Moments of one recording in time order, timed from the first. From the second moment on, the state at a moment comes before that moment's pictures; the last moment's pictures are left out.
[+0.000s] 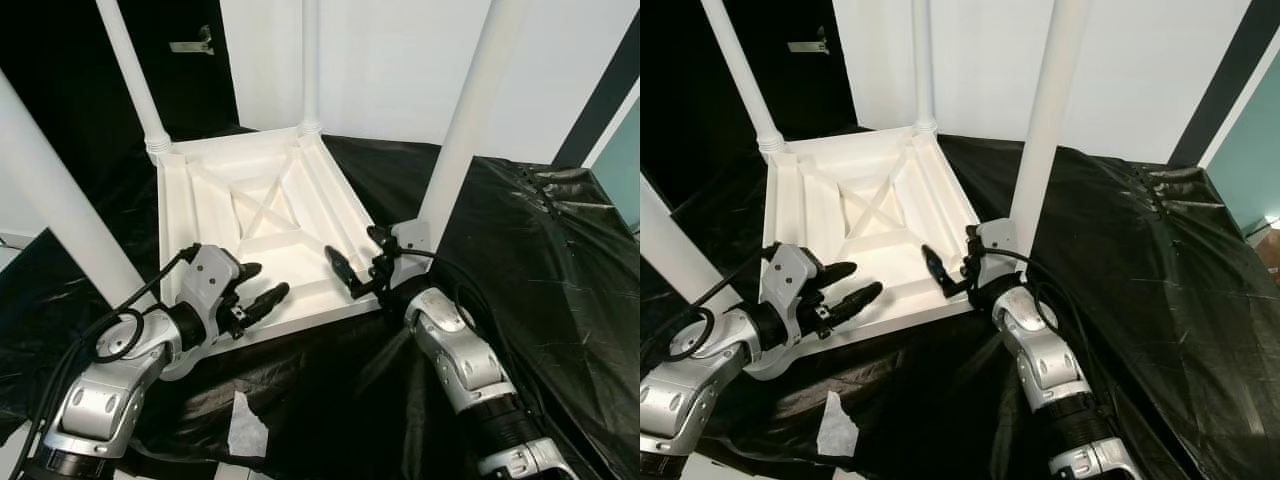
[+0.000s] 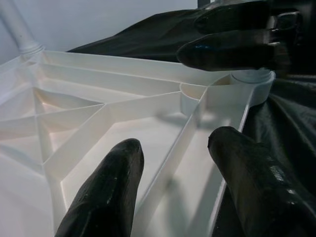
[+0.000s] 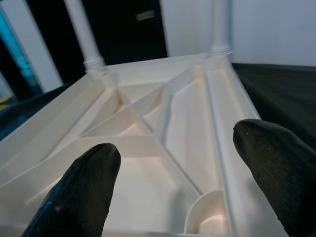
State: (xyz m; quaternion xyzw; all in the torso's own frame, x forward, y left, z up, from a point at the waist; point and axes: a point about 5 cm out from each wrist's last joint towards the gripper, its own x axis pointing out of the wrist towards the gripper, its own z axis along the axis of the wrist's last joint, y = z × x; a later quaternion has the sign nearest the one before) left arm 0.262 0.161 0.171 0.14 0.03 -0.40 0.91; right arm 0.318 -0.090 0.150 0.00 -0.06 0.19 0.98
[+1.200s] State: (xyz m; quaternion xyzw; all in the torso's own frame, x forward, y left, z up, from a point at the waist) left arm 0.245 0.175 0.182 0.09 0.08 -0.53 0.84; right arm 0.325 -0.138 0.143 -0.06 -0.07 0.07 0.99
